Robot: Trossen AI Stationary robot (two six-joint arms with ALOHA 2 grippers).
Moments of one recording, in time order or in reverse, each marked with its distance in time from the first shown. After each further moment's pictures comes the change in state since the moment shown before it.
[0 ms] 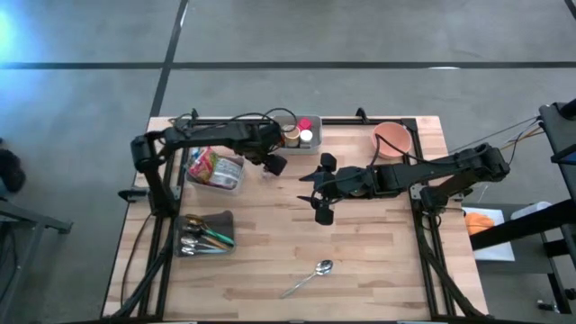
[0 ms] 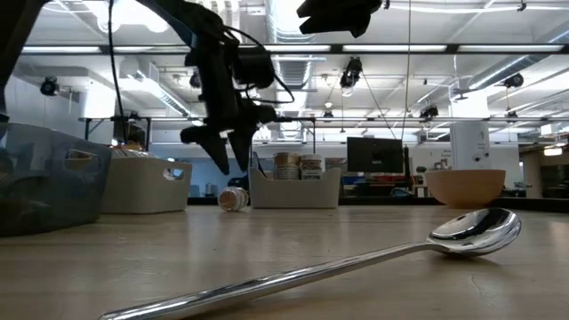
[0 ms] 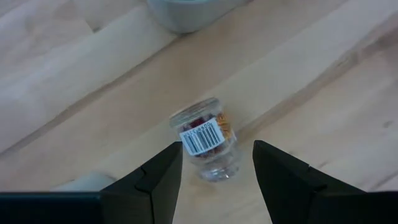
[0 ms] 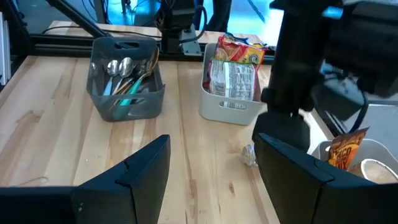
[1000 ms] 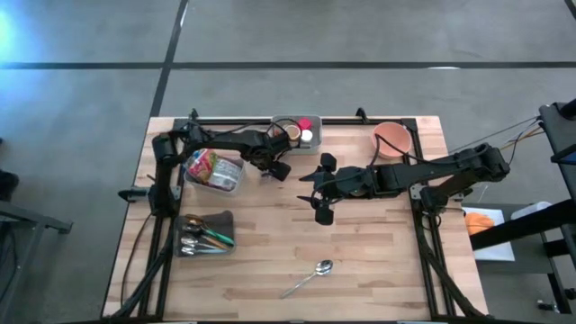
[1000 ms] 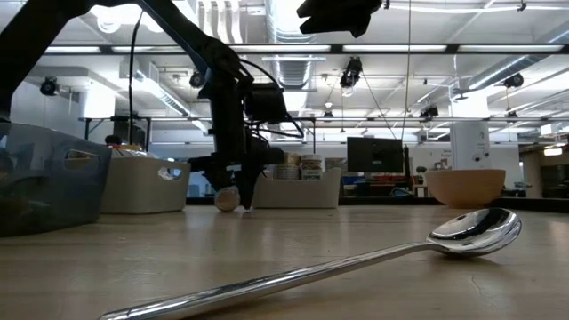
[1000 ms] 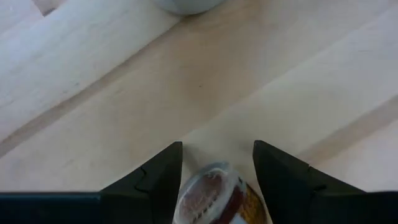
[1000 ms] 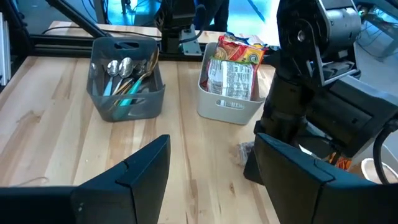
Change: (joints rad) left arm 0.000 0.188 -0.002 0.102 -0.037 0.002; right arm 0.000 0.000 0.000 0.000 0.000 0.003
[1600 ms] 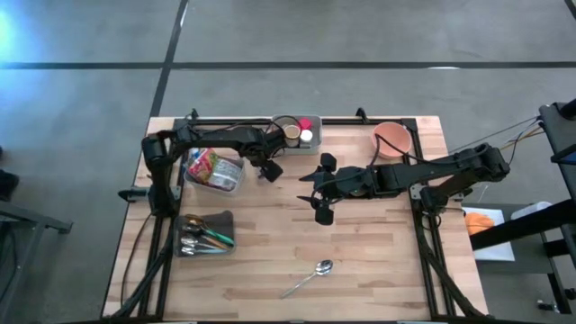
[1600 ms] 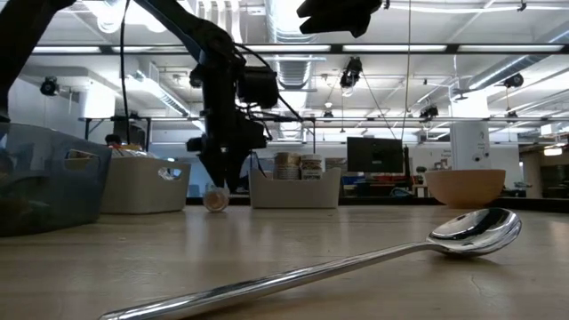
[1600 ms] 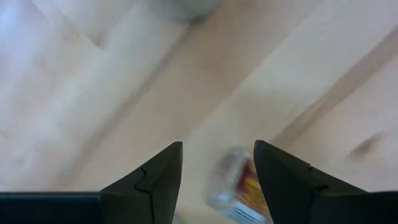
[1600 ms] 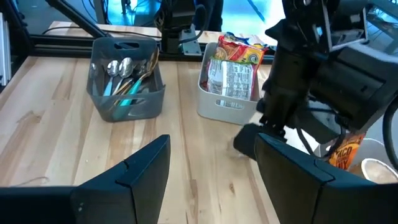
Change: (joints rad) left arm 0.002 -0.091 0.001 -0.118 -0.052 0.247; right arm 0.000 0.000 0.000 0.000 0.000 0.001
